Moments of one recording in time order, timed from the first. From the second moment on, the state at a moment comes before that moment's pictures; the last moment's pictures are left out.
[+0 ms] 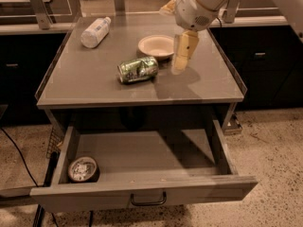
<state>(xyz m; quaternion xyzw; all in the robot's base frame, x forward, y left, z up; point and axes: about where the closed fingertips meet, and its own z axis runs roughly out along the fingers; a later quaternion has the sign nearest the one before) 0.626 -0.069 0.963 -0.73 0.61 0.02 0.29</state>
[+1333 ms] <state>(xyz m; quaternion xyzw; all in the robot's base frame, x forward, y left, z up) 0.658 -0.019 0.918 -0.77 0.58 0.03 0.25</state>
